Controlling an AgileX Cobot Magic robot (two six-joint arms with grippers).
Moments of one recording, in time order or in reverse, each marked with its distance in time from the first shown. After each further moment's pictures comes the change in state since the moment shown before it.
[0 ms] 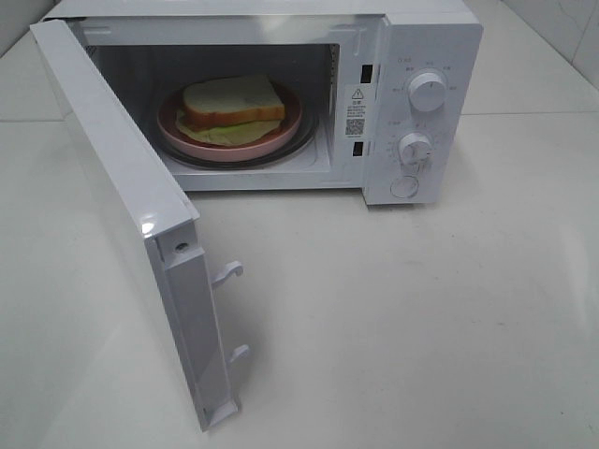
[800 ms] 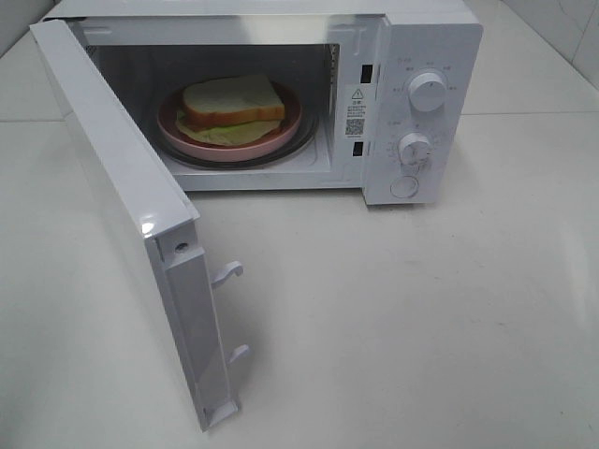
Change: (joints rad) left arm 0.000 0.240 -0.024 0.002 -0.143 -0.001; right arm 0.000 0.000 0.000 0.000 0.000 0.000
